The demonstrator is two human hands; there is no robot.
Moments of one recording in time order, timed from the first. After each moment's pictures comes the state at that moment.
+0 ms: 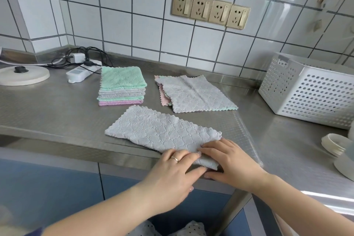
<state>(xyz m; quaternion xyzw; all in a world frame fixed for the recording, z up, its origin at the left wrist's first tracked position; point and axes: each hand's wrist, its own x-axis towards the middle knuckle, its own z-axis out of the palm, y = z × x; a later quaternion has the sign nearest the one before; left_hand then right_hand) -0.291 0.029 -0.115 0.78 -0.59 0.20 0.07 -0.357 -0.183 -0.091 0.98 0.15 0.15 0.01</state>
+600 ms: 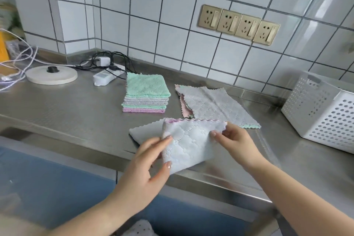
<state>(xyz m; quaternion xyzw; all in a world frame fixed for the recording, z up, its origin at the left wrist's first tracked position) -0.254 0.106 -0.101 0.74 -0.35 0.09 0.57 -0.282 -0.141 -0.038 0.87 -0.04 0.16 -0.47</state>
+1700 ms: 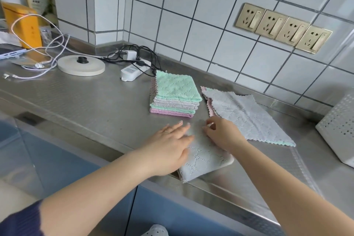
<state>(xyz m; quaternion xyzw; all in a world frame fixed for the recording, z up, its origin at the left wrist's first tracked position) -0.163 0.119 -0.075 0.90 -0.42 0.02 0.12 -0.161 -0.078 -0.043 0.98 -0.12 0.03 -0.13</state>
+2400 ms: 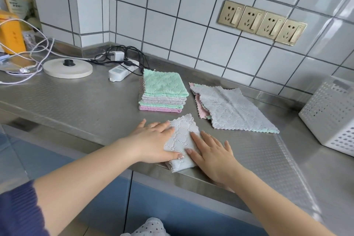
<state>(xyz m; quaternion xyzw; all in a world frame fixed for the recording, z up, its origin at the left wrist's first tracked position) -0.156 0.120 -0.067 0.93 -0.35 -0.09 0.01 -0.240 -0.061 -0.073 0.99 -0.08 -0.07 -0.02</state>
